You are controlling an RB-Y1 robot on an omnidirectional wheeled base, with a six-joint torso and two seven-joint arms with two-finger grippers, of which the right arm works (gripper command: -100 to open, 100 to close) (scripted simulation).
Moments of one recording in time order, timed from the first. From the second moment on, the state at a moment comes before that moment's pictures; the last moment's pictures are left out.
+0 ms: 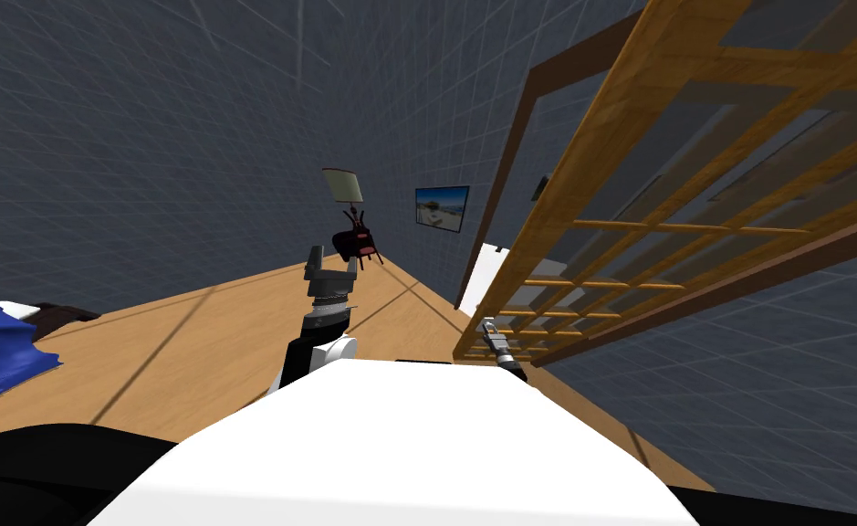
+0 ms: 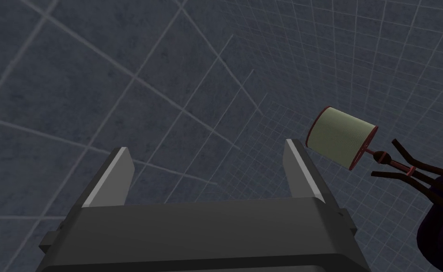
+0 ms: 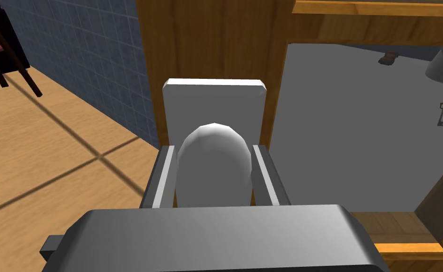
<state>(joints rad) 0.09 -0.40 0.12 -0.63 -0.08 -1.05 -1.91</state>
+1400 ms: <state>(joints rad) 0.14 -0.45 0.15 -0.58 -0.04 -1.18 -1.98</state>
